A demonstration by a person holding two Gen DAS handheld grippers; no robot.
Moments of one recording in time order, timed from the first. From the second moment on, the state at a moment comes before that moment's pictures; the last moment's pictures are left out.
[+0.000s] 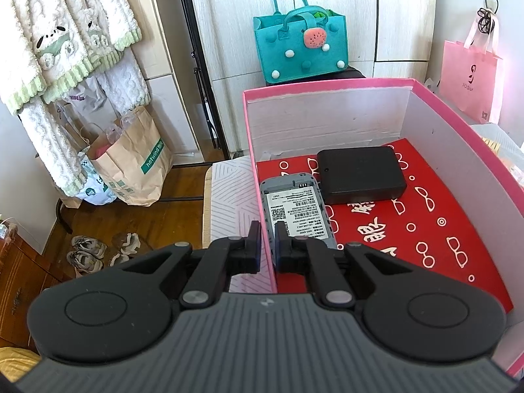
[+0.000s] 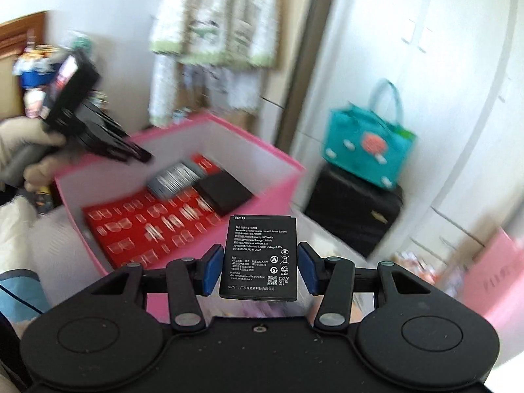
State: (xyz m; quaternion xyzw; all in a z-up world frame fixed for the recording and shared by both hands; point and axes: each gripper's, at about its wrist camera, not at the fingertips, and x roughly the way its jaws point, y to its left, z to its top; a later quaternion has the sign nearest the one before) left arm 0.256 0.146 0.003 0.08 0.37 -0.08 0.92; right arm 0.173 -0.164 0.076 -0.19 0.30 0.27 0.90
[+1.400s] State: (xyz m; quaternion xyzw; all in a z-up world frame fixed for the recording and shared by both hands) left arm 0.257 0.152 0.007 0.08 0.37 -0.08 0.92; right arm 0.265 -0.117 0.066 -0.19 0.33 0.40 0.84
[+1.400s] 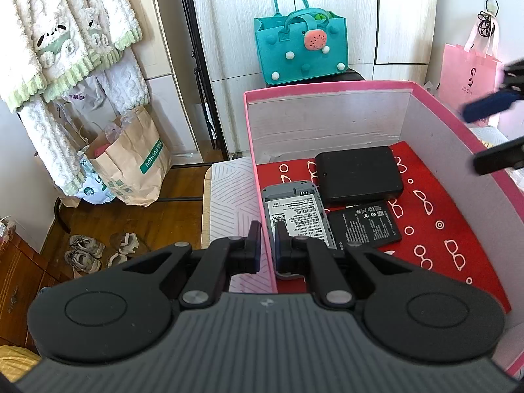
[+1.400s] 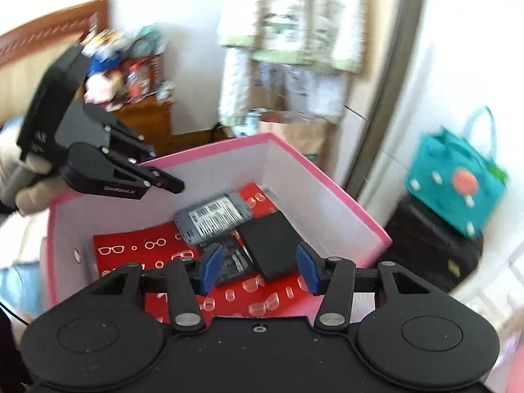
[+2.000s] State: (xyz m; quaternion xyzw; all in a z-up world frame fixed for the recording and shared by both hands) left arm 0.258 0.152 0.006 0.08 0.37 -0.08 0.92; right arm 0.204 -0.244 0.046 -0.07 0.42 0.24 0.87
